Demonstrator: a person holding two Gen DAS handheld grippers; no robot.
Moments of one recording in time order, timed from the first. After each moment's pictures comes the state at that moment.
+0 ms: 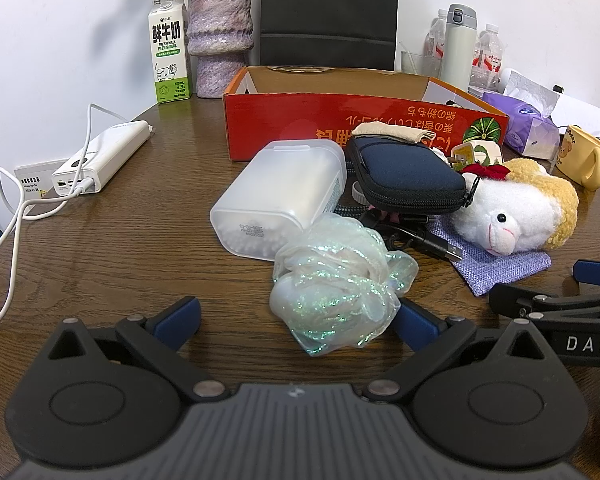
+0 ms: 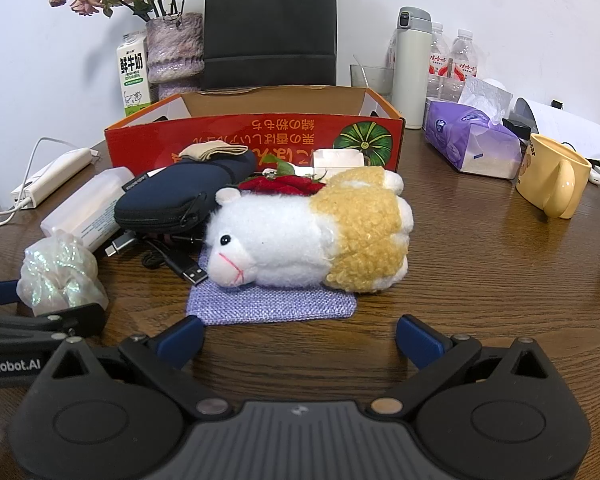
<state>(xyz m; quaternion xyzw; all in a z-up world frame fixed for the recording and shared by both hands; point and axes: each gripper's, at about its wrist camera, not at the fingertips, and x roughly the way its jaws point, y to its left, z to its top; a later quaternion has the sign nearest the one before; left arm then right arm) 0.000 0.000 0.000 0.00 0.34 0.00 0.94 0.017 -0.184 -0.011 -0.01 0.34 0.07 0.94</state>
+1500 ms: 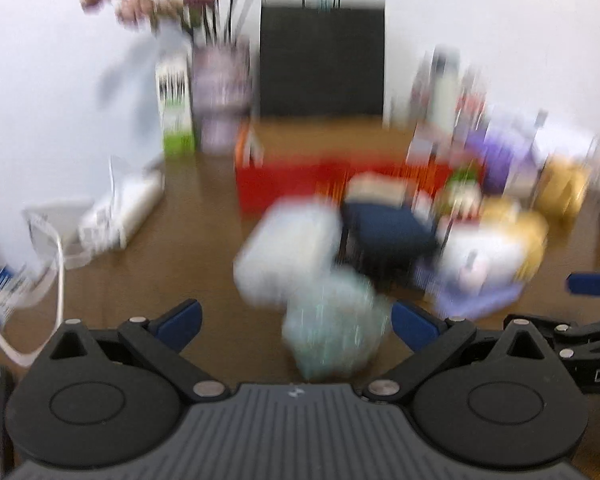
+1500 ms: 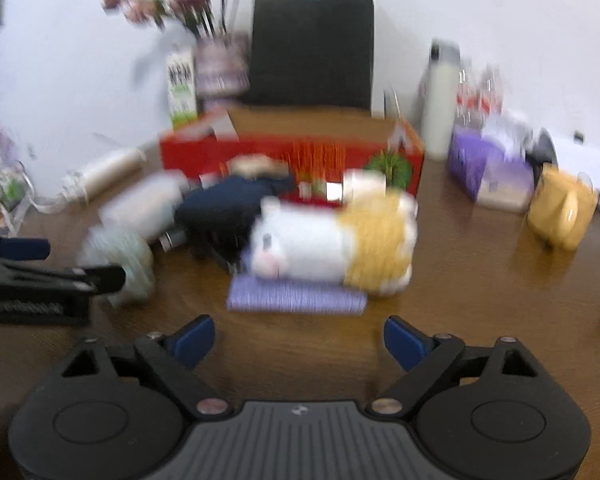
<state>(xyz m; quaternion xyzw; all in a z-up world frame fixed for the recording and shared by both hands) -0.031 0.010 0.043 0.01 0.26 -0.01 0.97 -0.022 -0.204 0.029 -0.03 0.28 0.13 0.95</state>
